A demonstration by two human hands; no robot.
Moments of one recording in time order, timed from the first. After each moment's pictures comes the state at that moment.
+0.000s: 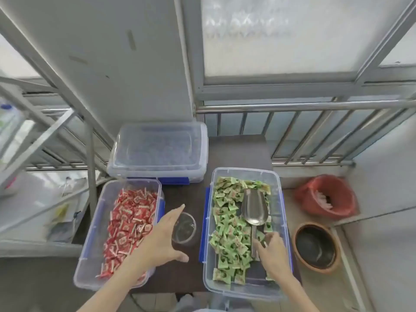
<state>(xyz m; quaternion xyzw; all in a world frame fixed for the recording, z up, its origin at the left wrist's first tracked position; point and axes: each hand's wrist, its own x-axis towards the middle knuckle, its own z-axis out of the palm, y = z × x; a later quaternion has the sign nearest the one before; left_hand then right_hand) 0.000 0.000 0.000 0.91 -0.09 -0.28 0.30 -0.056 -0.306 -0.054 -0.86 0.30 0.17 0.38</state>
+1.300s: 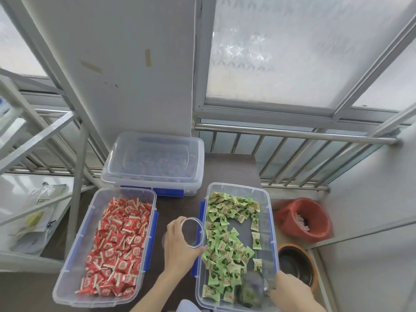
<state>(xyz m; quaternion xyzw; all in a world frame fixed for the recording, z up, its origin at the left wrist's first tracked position) -0.012 -0.065 -0.048 0.88 0.08 -0.07 0.45 -0.085 -0.310 0.055 -0.88 0.19 0.43 0.08</state>
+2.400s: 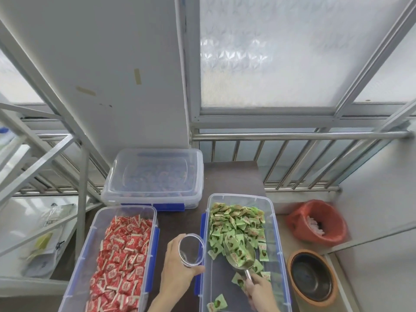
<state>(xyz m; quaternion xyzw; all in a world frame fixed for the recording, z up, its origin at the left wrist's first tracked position) -0.013 -0.054 -0.043 0.87 0.11 -0.12 0.47 -0.066 -0.276 -0.054 -0.73 0.40 0.19 0.52</state>
